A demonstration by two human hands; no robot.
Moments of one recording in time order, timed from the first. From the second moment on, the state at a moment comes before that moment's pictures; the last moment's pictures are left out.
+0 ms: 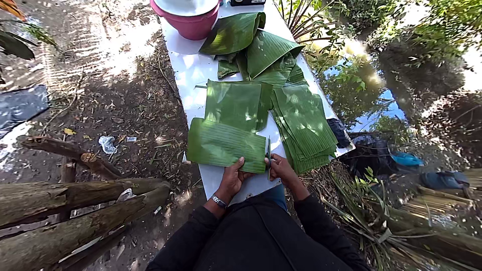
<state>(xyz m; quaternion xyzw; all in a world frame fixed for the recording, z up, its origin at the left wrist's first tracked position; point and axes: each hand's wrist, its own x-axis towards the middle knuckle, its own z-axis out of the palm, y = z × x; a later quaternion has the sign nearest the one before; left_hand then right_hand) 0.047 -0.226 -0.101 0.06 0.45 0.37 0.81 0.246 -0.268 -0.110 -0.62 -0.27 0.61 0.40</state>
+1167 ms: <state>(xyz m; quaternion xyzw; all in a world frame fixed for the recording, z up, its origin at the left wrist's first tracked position) 0.049 -0.241 -0.093 0.20 0.43 0.46 0.75 0.227 -0.279 -0.083 -0.57 -0.10 0.60 0.54</state>
